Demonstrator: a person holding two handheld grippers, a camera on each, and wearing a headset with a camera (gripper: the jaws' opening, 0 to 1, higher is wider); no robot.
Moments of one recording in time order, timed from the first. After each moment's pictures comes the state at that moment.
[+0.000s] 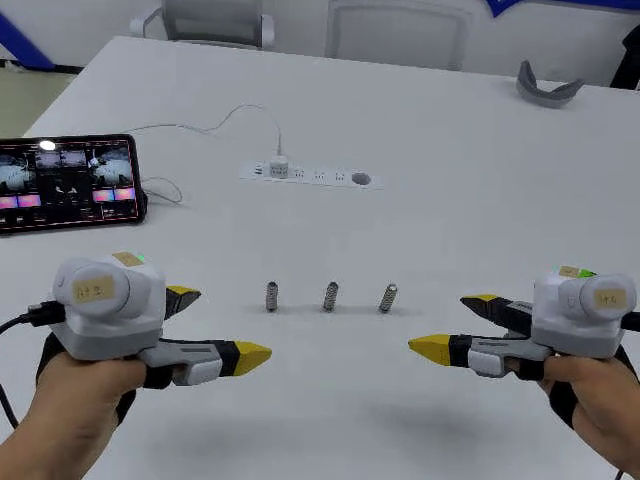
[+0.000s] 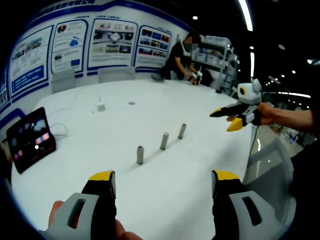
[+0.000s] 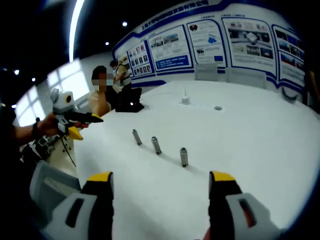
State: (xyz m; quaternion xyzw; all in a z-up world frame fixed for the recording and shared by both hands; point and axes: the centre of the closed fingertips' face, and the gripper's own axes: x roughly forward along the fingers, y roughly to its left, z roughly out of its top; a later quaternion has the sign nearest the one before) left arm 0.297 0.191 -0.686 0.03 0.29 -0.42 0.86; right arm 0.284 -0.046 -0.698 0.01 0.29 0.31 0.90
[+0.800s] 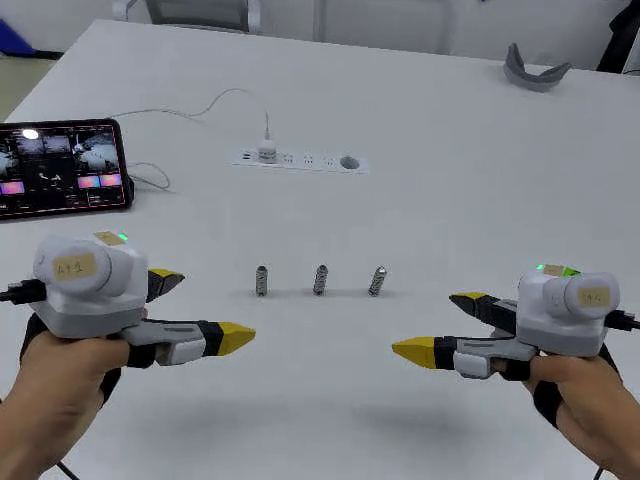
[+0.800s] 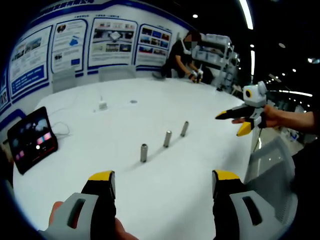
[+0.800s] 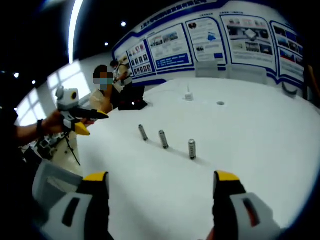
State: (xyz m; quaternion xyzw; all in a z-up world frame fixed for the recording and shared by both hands) left arm 0.295 0.195 -0.685 0.04 0.29 -0.42 0.86; right arm 0.266 -0.036 -0.704 0.03 0.30 0.32 0.90
